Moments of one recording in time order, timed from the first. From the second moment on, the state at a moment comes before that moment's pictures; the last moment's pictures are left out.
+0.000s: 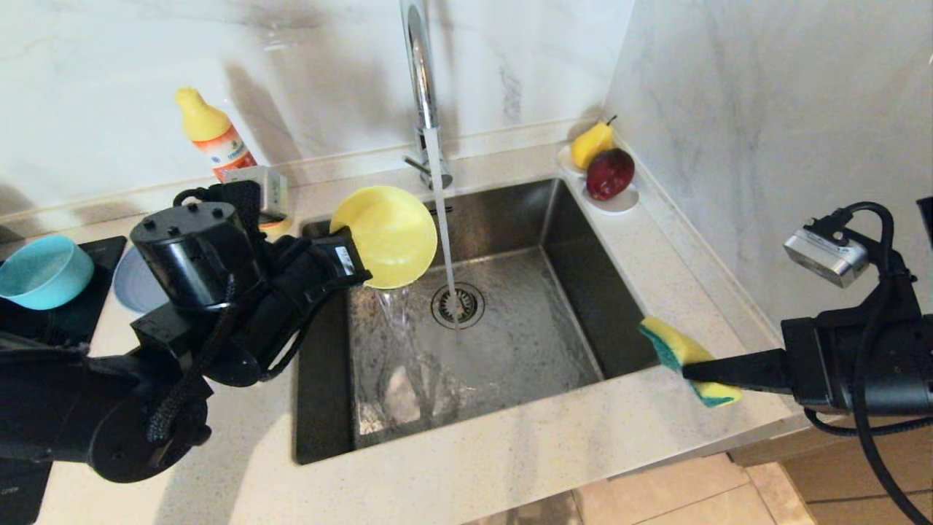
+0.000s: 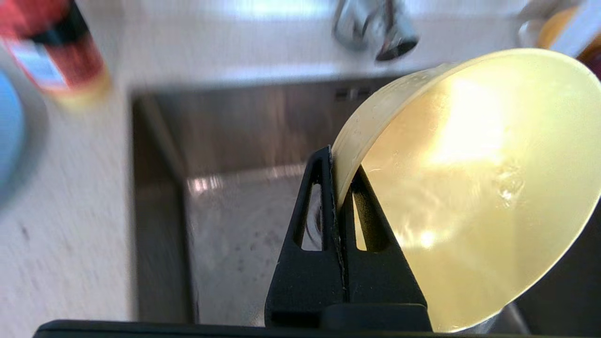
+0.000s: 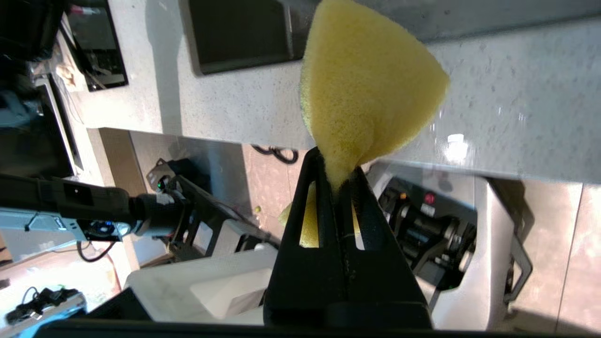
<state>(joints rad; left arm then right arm) -0.43 1.74 -0.75 -1.11 0.33 -0.09 0.41 1.32 -1.00 0.23 0.42 0.46</state>
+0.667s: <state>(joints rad) -0.44 1.82 -0.59 -1.52 0.33 0.09 0.41 1.36 -1.00 0.19 0.44 0.46</state>
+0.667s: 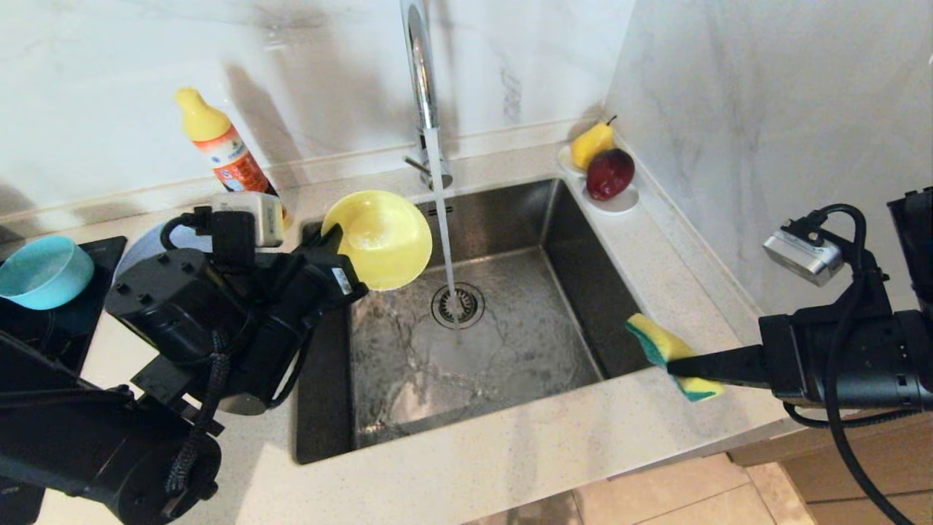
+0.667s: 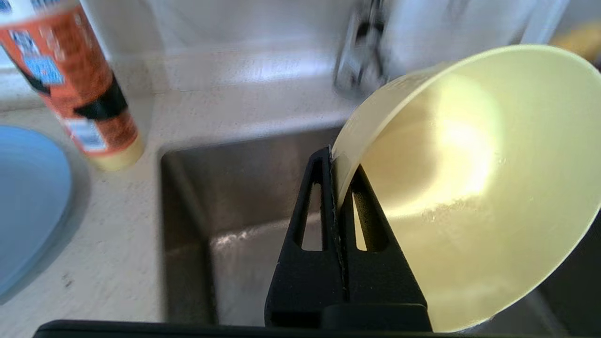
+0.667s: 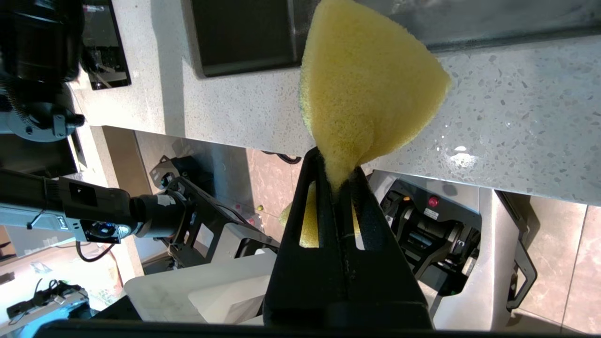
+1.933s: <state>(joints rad) -0.44 1.71 -0.66 -1.09 0.34 -0.09 0.41 1.36 -0.99 0.19 0.44 0.46</state>
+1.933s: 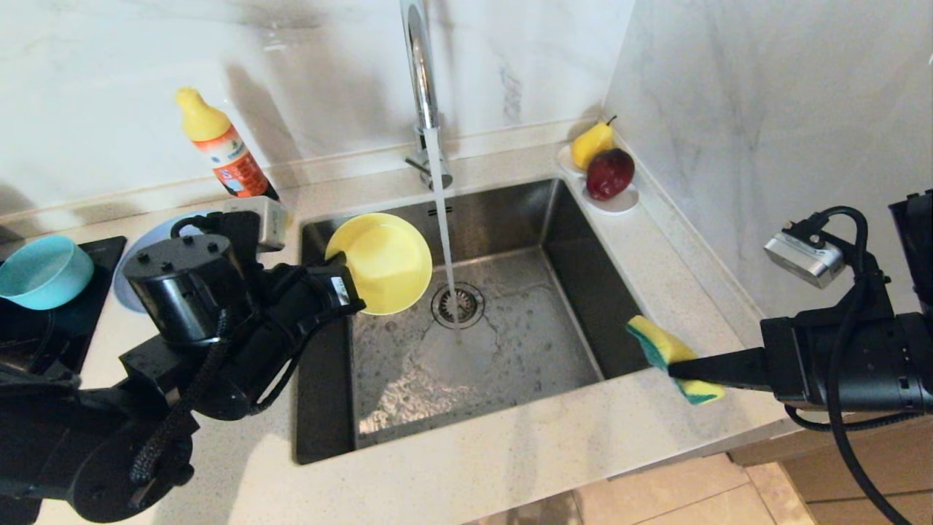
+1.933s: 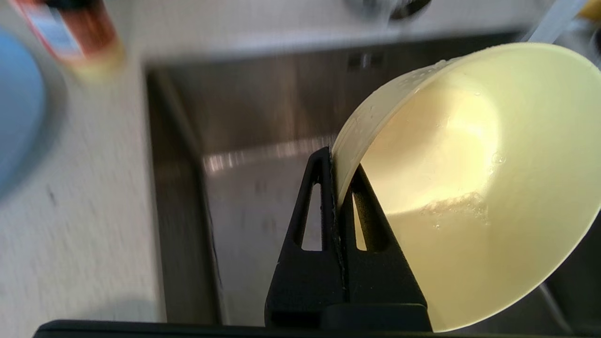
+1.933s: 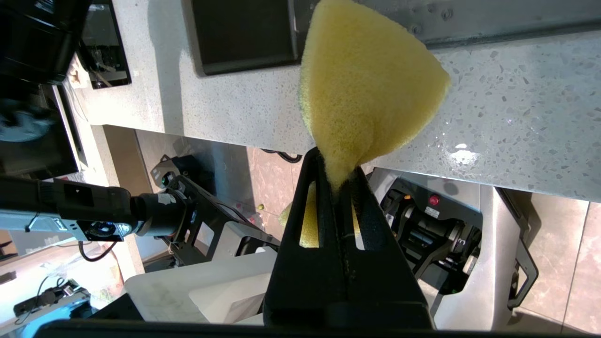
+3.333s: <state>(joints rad) -0.53 1.55 -0.99 -0.19 0.17 -0.26 0.44 1.39 -1.12 0.22 0.66 0.47</state>
